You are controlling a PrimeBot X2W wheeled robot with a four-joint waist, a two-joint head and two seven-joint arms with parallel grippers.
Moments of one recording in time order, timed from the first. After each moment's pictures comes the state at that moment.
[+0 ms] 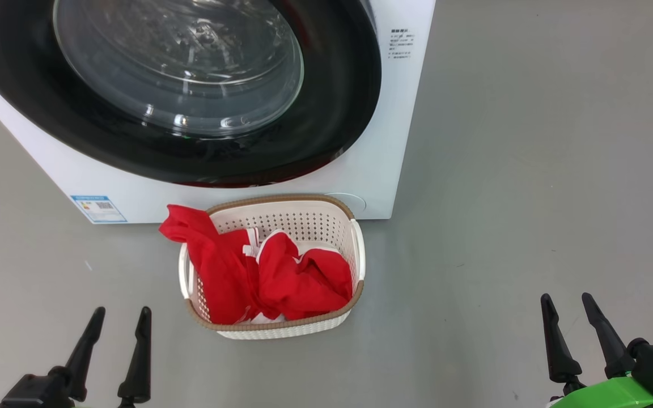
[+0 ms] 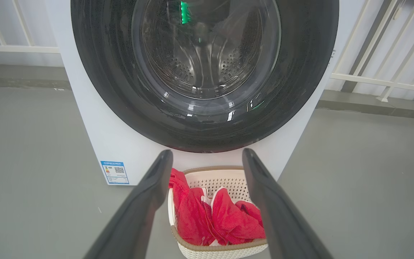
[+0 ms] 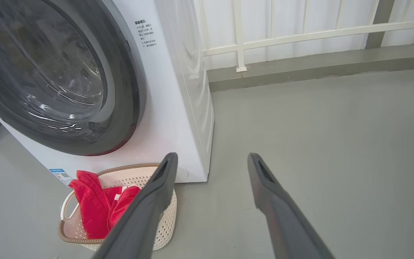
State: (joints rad) left arm -0.02 0.16 0.02 0.20 -0.32 -0.13 -0.25; right arm 0.06 -0.04 -0.10 0.23 0.33 0.13 -0.26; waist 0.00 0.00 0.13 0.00
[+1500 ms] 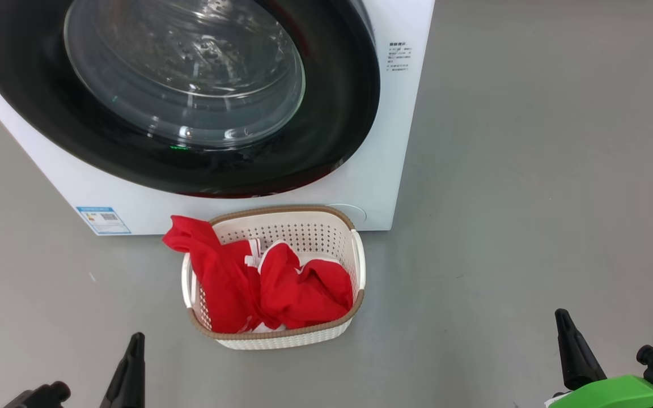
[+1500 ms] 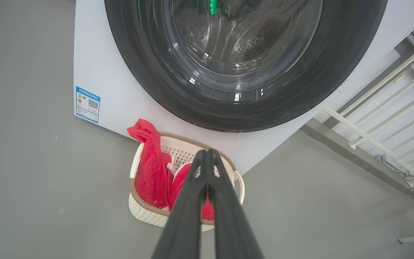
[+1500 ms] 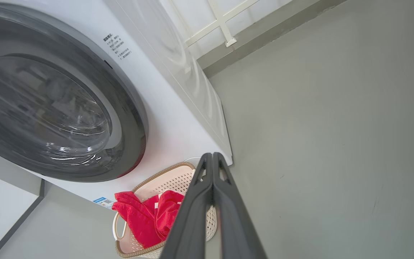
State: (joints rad) left arm -0.01 0.10 0.01 0.28 -0.68 -0.12 -0.15; right arm 0.05 -0.03 -0.08 0.30 0.69 0.13 -0.17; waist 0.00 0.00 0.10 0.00
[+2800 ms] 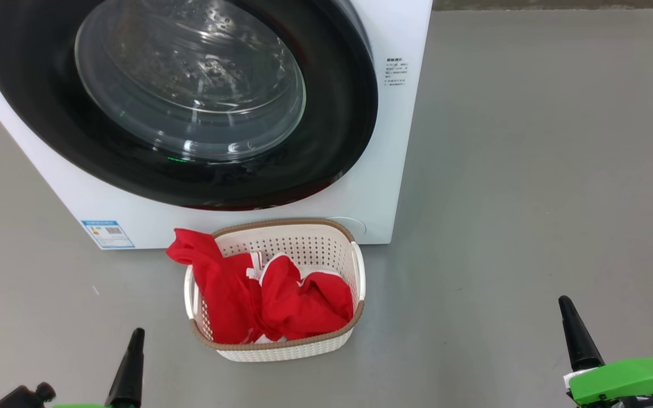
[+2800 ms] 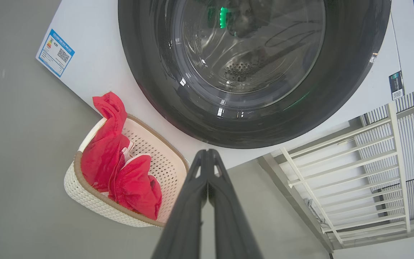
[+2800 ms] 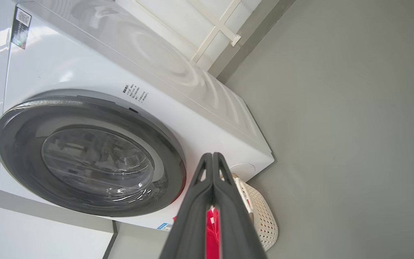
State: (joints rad) left arm -0.03 0.08 0.04 0.27 -1.07 -0.12 -0.05; right arm 0.01 -0.04 -0.08 0.29 1.08 0.13 -0.07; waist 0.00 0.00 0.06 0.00
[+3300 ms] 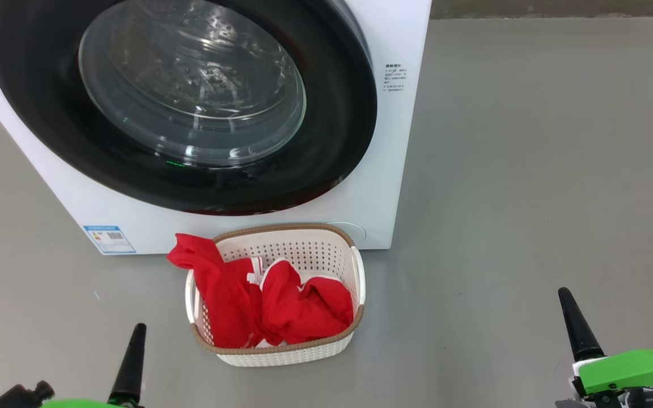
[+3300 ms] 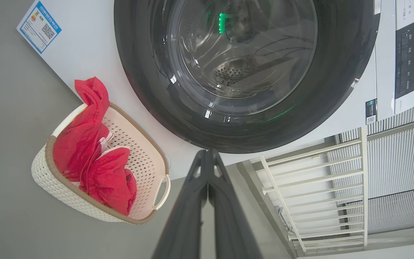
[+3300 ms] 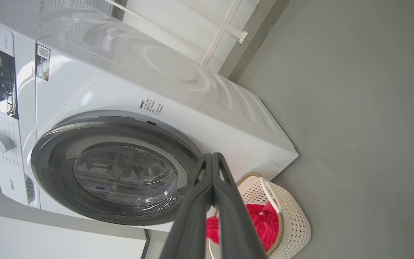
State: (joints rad) left arm -0.04 0.07 0.05 0.27 -1.23 -0.12 0.00; right arm -0.01 -0.05 -0.09 0.29 1.25 0.13 -0.02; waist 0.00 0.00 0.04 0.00
